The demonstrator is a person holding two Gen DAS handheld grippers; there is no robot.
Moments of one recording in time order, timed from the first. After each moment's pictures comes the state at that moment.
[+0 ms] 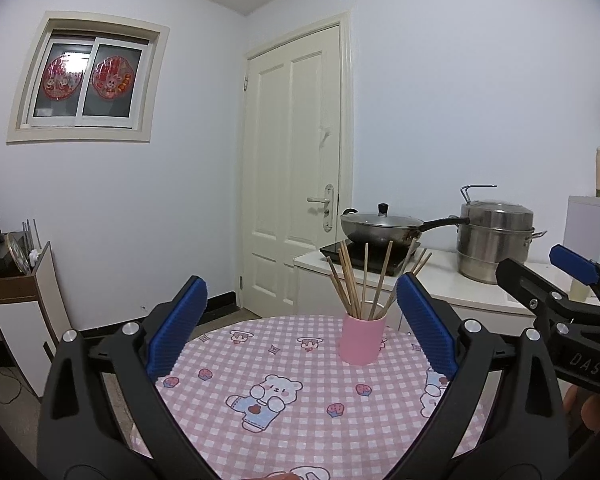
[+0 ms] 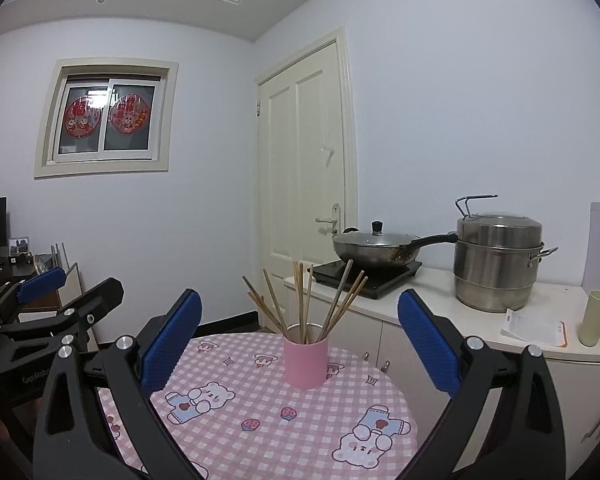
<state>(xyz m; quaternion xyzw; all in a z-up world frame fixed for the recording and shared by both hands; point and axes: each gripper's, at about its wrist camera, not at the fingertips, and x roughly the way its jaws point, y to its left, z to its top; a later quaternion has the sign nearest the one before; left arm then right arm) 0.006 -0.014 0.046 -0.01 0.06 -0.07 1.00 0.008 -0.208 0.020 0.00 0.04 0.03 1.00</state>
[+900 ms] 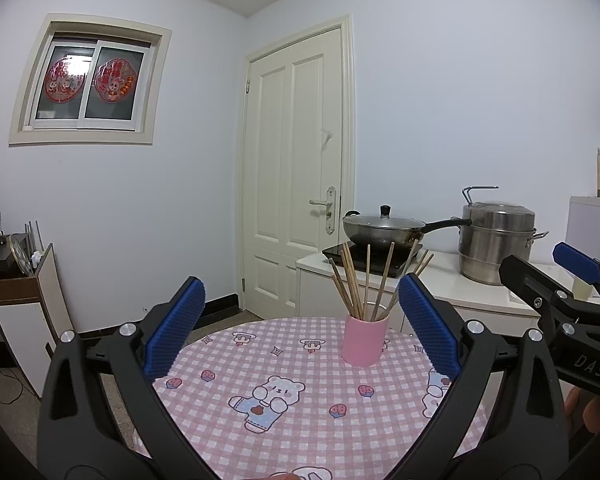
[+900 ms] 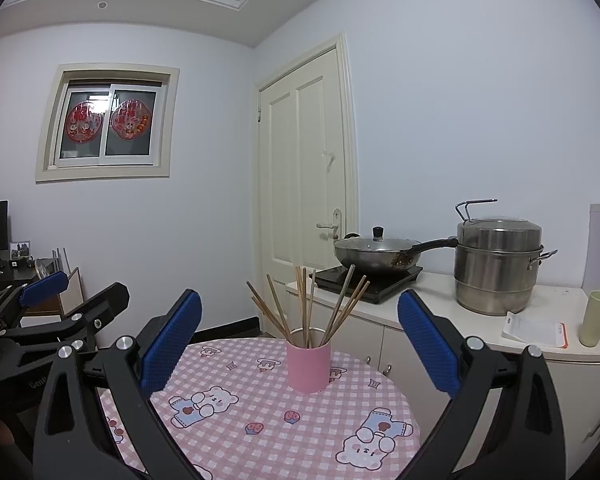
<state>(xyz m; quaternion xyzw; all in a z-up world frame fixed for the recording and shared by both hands) 0.002 -0.011 0.046 0.00 0.05 -0.07 1.00 0.001 -0.205 0.019 0.00 0.03 0.03 1.00</state>
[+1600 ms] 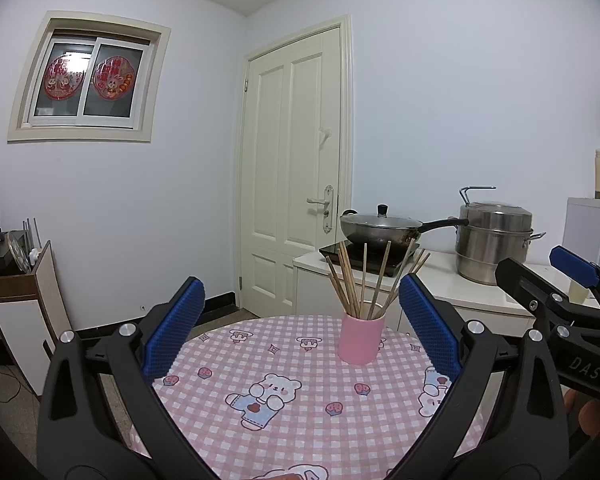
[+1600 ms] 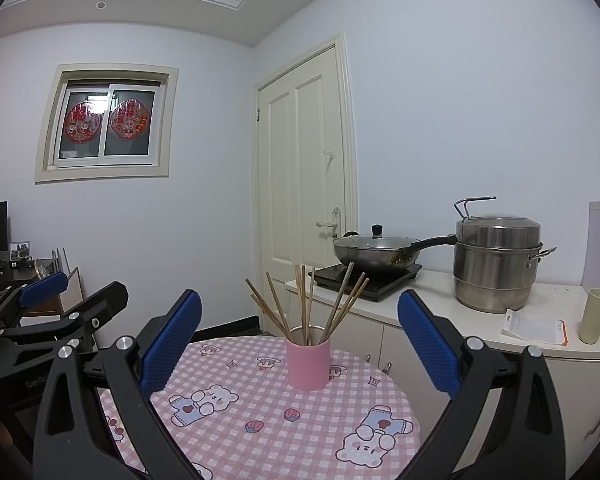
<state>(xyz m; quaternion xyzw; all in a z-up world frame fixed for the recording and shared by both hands) -0.001 -0.010 0.047 -0.01 0.06 -0.07 1.00 0.004 -0.207 0.017 0.01 0.03 0.03 1.00</state>
